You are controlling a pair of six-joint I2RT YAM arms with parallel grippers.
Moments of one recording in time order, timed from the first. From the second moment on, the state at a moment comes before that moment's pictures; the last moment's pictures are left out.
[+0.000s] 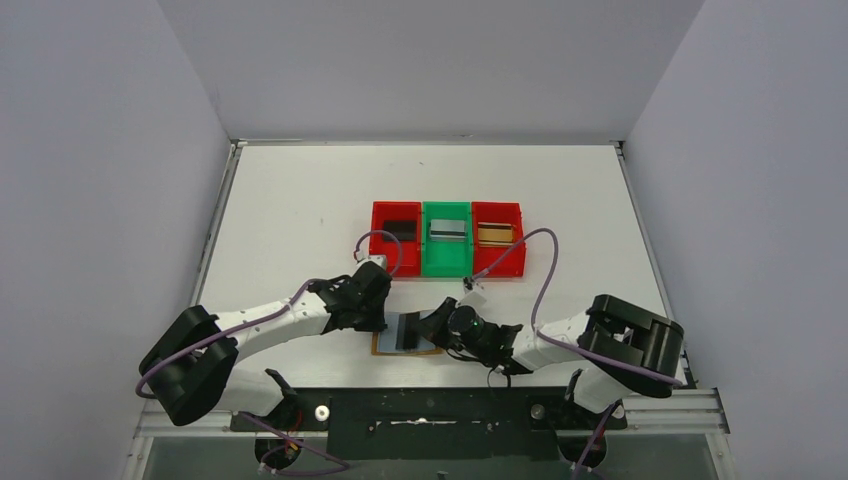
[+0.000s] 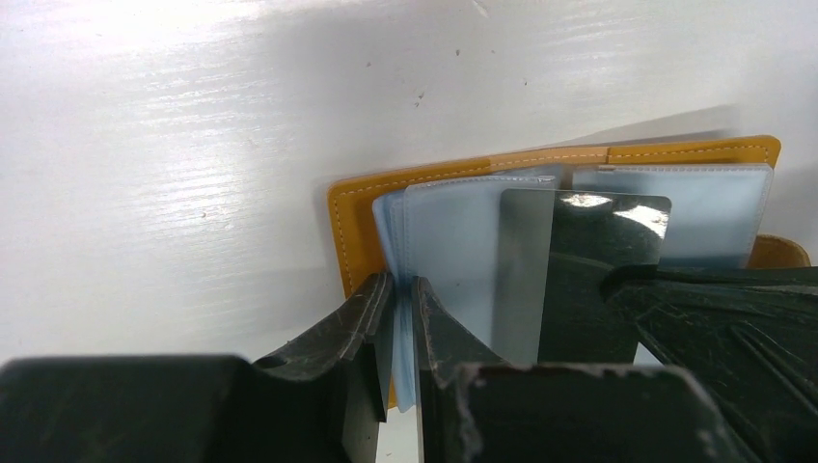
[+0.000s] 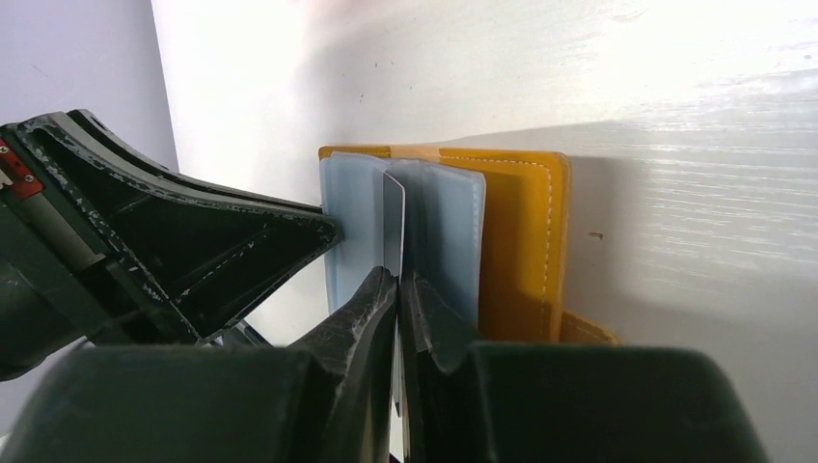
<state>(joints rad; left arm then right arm) -0.81 1.35 0.65 -0.40 -0.13 -0.73 1.10 1.52 0.40 0.54 0.26 1.32</state>
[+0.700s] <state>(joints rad) -0.82 1.29 0.63 -0.45 -0.15 -0.75 1.09 1.34 0.21 0.66 0.31 1.29</state>
